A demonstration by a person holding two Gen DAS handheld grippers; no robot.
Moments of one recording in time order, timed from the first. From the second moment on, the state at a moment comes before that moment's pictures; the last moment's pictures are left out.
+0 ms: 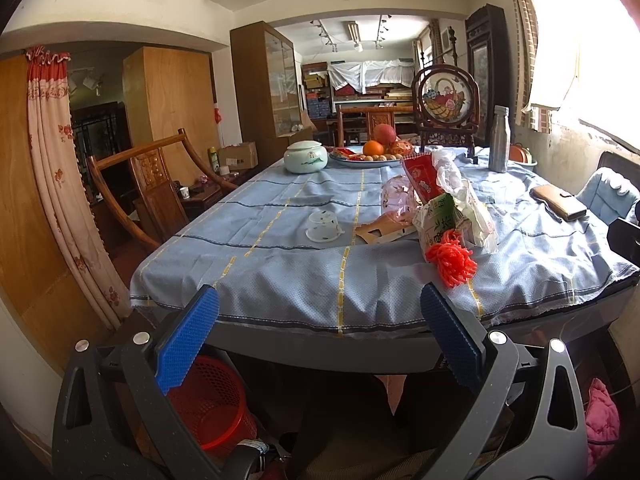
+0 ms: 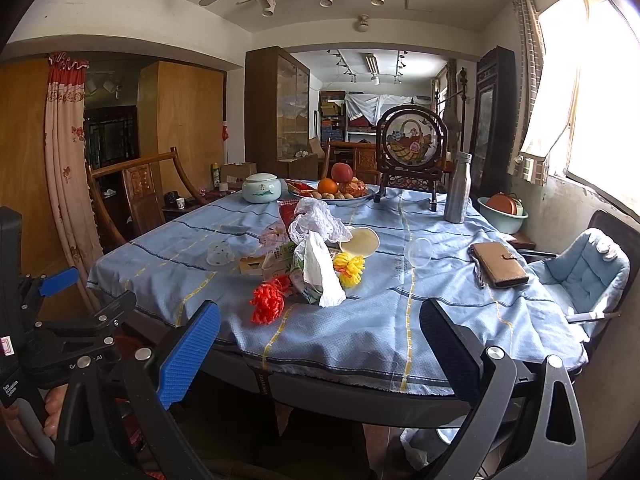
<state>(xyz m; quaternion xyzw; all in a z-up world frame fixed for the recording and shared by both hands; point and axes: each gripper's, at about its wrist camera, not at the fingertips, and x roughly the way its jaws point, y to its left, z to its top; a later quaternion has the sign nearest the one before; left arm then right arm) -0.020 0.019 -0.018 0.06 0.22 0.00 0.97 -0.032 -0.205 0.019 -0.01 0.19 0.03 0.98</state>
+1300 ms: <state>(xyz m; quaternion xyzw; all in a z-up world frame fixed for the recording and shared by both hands) 0.026 0.024 -0.061 0.03 0.31 -0.04 0.95 0.006 -0.238 -0.027 -0.02 0.24 0.01 0.97</state>
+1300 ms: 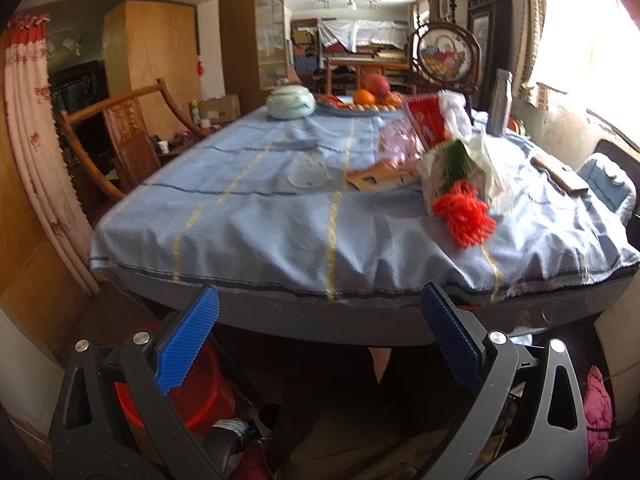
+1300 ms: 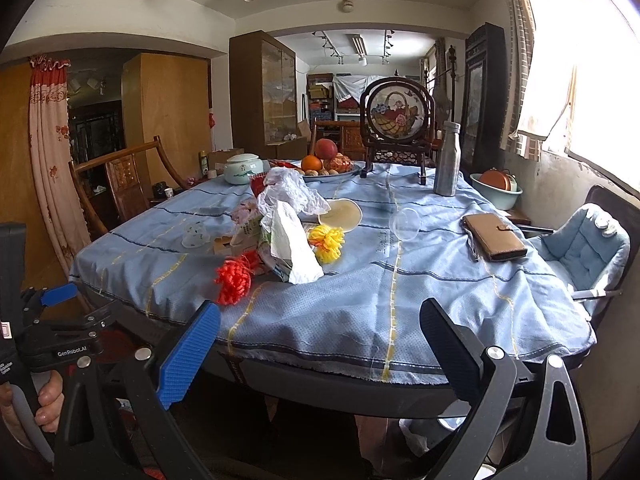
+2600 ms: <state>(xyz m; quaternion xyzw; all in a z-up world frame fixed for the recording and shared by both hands) 0.115 0.044 -0.055 -0.04 0.32 -0.09 0.94 0.115 -0.241 -0.060 0.04 0.27 0.10 0.96</state>
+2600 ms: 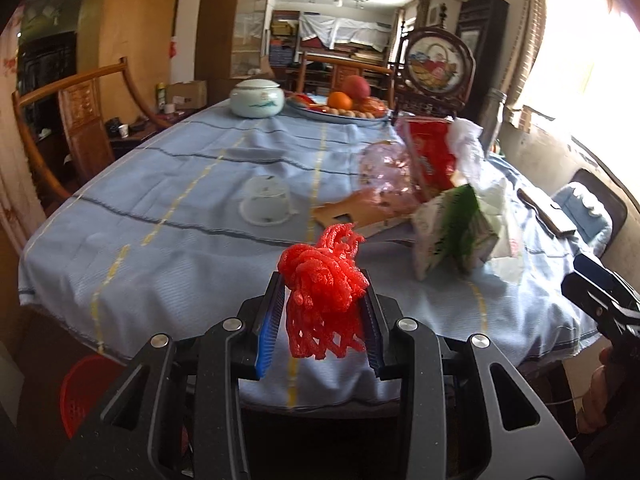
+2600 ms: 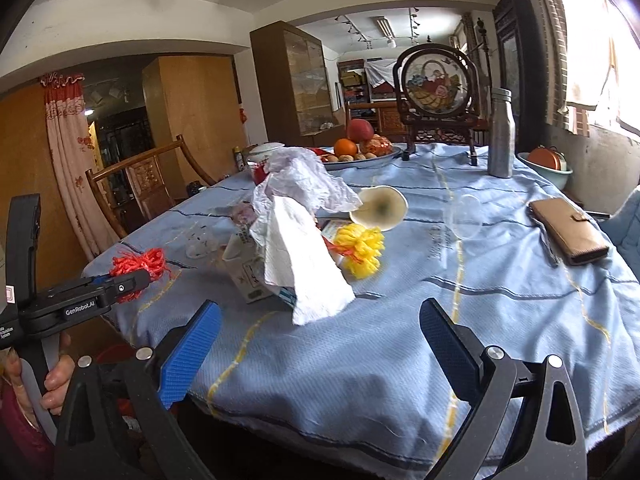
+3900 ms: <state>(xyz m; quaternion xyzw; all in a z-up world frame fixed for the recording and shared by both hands) 0.057 0.190 -0.048 -0.09 0.30 0.06 0.95 0.085 -0.207 0.026 0.04 0.18 0.18 0.97</state>
